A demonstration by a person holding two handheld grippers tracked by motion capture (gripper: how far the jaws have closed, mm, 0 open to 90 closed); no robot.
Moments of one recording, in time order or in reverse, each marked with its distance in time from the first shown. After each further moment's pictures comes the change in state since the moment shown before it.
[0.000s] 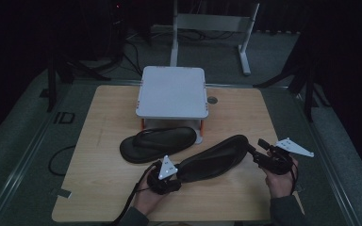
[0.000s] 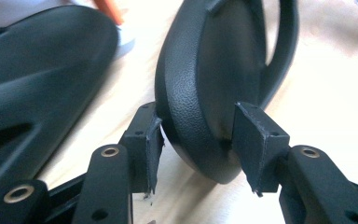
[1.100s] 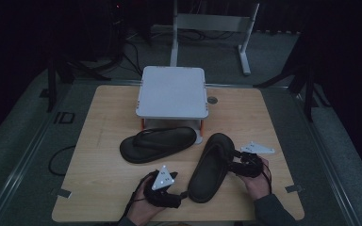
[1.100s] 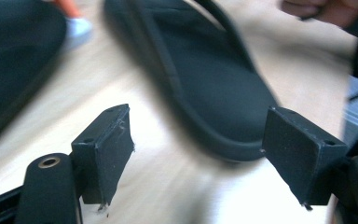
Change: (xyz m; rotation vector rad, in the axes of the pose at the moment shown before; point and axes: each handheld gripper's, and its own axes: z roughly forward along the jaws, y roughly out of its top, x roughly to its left) left arm -0.010 -0.012 -0.024 -0.030 -0.096 -0.046; right arm 0.044 -0.030 0.055 0.232 0.130 -0.120
